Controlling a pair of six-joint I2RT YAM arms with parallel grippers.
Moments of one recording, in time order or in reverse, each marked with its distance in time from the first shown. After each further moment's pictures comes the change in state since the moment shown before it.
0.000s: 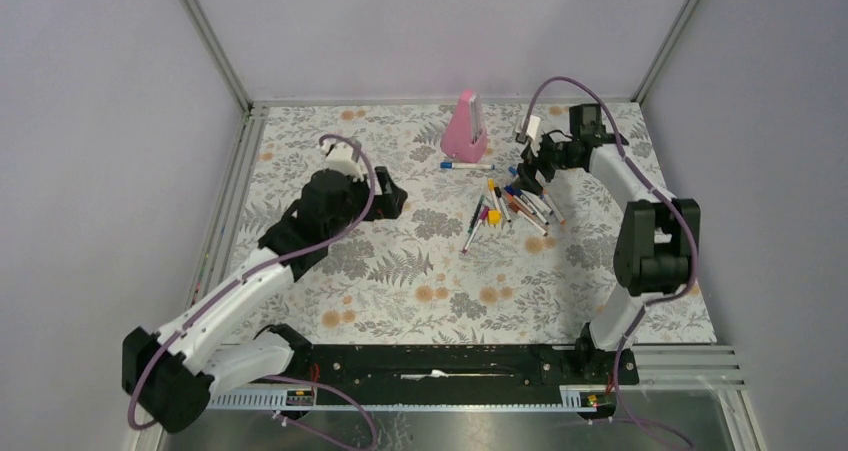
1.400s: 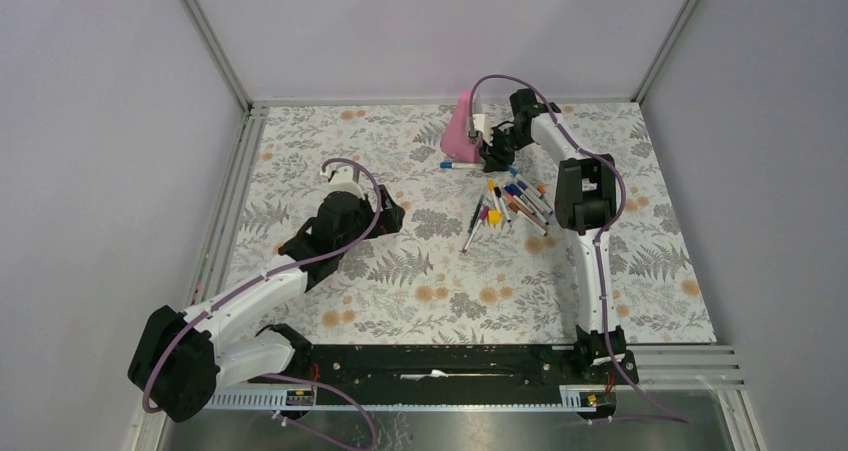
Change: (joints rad) left arm 0.009 0.011 -0.282 0.217 -0.093 -0.151; right arm 0.153 0.803 0.898 -0.349 0.148 -0.196
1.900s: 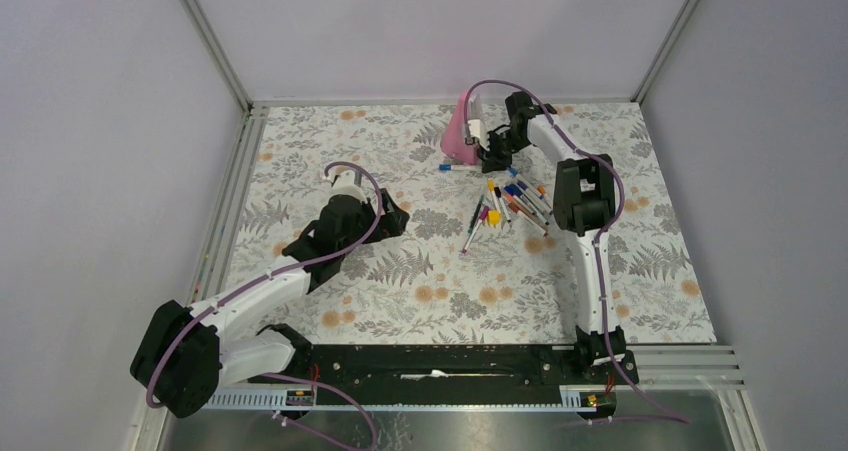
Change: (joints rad) left arm 0.000 0.023 -0.033 0.052 0.053 -0.047; right arm 0.021 -0.007 -0.016 -0.021 0.017 -0.073
